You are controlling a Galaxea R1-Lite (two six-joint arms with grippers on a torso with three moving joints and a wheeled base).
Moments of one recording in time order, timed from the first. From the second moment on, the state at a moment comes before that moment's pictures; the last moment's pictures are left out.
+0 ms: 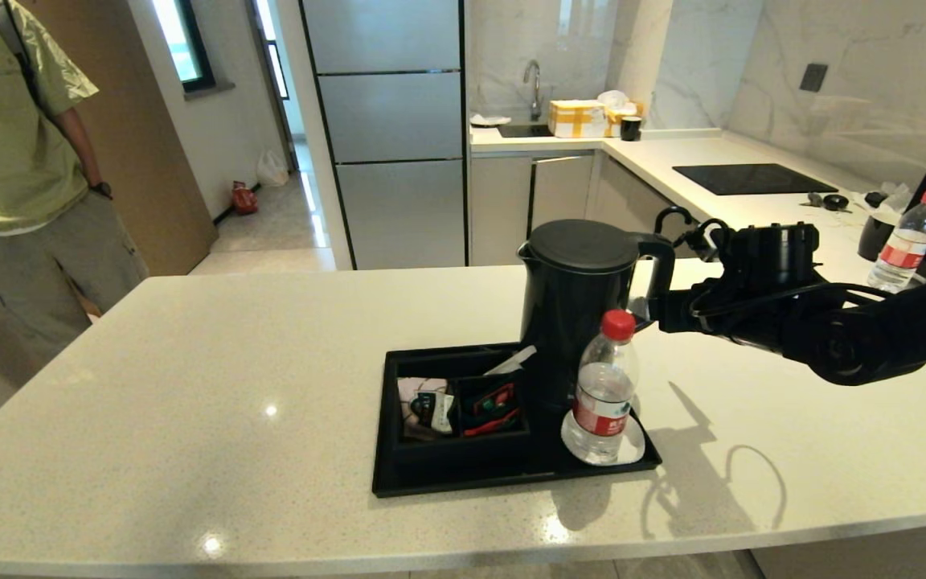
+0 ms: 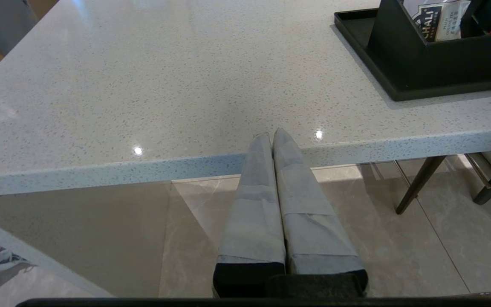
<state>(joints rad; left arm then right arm) 0.00 0.00 -0.07 0.17 -0.03 0.05 0.17 2.01 -1.09 -0.53 -0.01 0.02</state>
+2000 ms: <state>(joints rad) 0.00 0.00 -0.07 0.17 -0.03 0.05 0.00 0.30 -0.91 0.56 -0.01 0.09</state>
